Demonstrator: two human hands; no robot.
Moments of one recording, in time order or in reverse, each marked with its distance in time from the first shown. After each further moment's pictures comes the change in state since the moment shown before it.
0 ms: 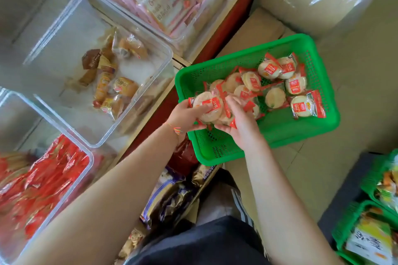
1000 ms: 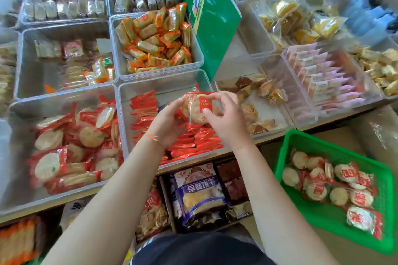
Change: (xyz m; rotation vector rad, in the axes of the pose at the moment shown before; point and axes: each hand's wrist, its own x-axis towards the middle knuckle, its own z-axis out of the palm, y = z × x) left_hand -0.231 -0.082 -0.320 -0.863 0.277 0.466; right_hand -0.149 0.130 0.354 -1.256 -0.498 -0.930
